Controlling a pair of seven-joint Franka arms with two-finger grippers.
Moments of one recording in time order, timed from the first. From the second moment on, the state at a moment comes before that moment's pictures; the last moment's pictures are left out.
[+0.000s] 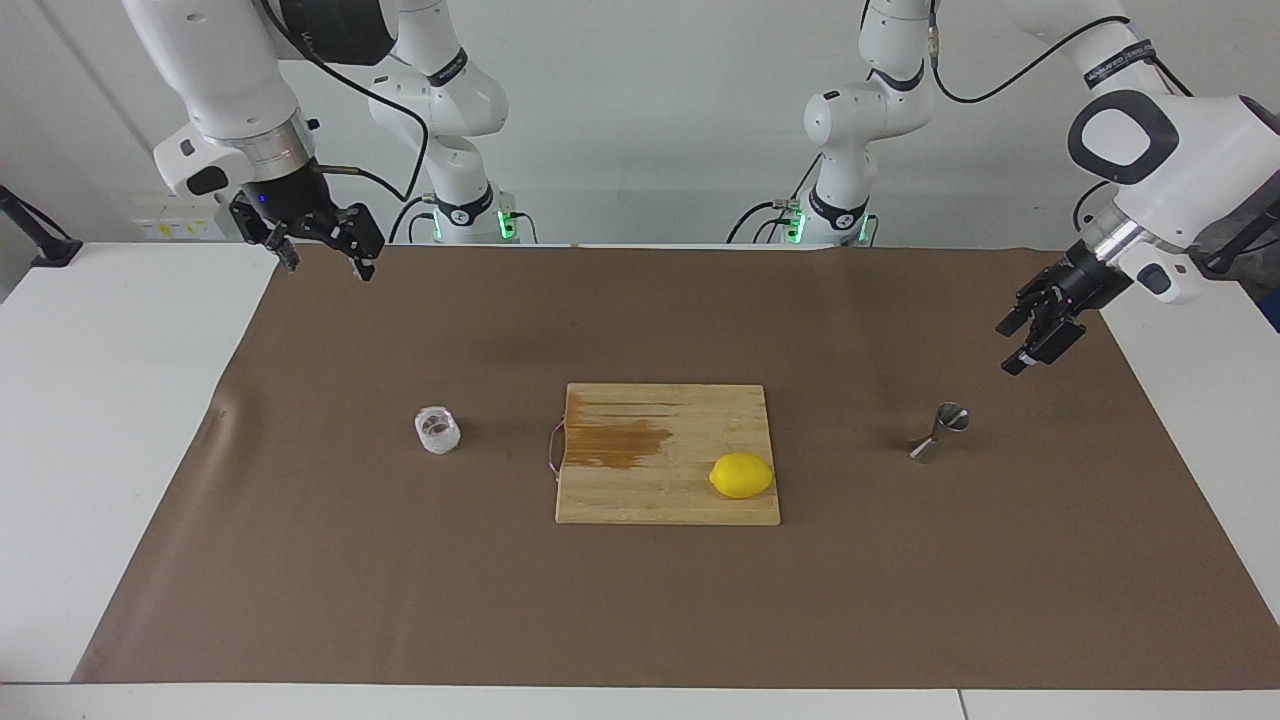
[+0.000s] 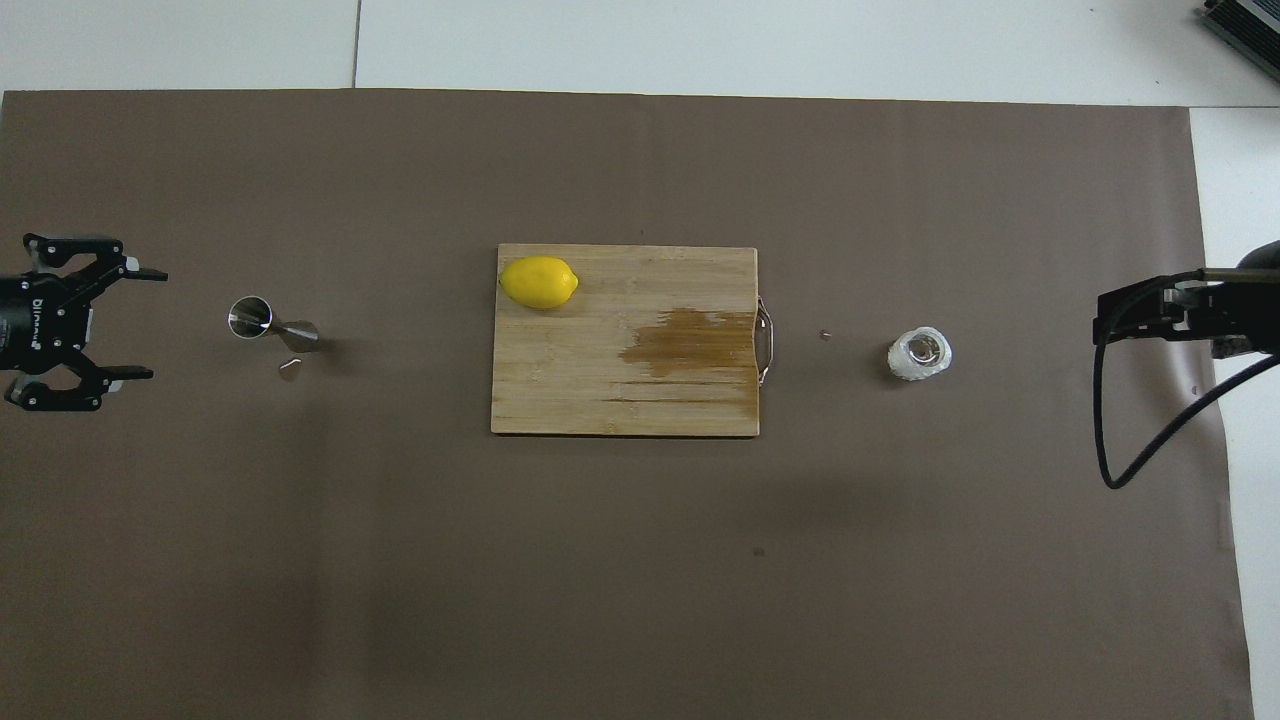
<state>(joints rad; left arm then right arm) 0.22 -0.04 -0.05 -1.98 -0.50 2.01 -0.97 -0.04 -0.03 0.05 -1.61 -0.04 1.56 0.15</state>
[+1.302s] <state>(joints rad) 0.21 -0.04 -0.07 -2.32 -1.15 2.46 -1.43 -0.04 -0.03 0.05 -1.61 -0.04 1.56 0.15</state>
